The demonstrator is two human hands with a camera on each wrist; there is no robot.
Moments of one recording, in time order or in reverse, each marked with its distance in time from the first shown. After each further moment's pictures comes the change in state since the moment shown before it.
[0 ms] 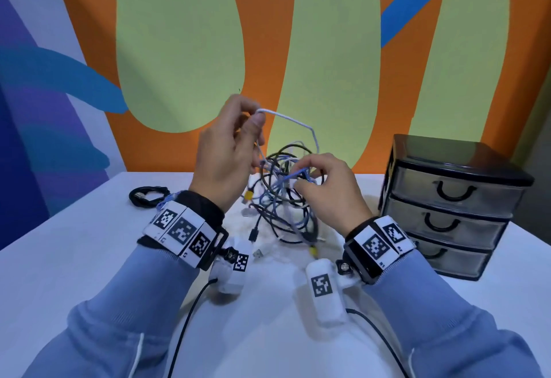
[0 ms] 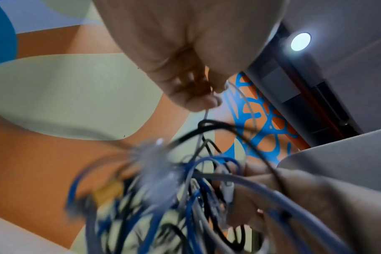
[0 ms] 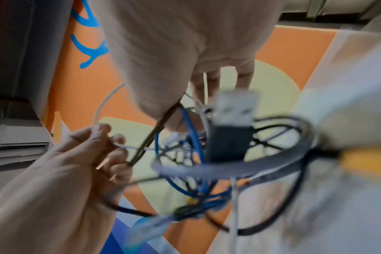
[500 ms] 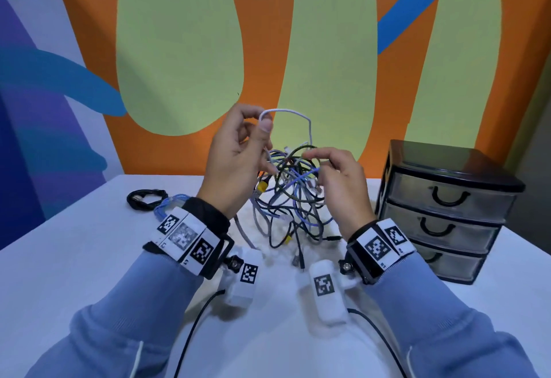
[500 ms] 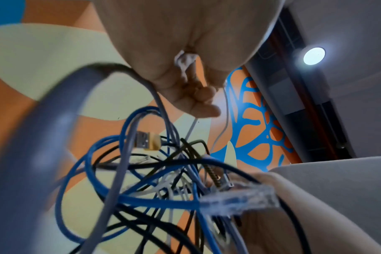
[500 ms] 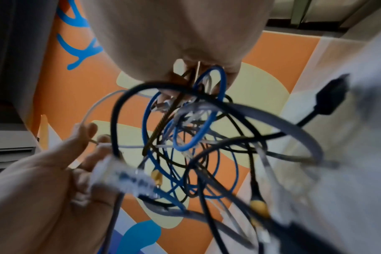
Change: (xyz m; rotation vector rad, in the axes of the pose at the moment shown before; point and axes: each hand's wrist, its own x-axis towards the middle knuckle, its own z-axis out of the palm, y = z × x) left_hand -0.003 0.002 0.013 -0.267 0.006 -0.116; right_hand 0.004 -0.001 -0.005 0.272 0.172 0.068
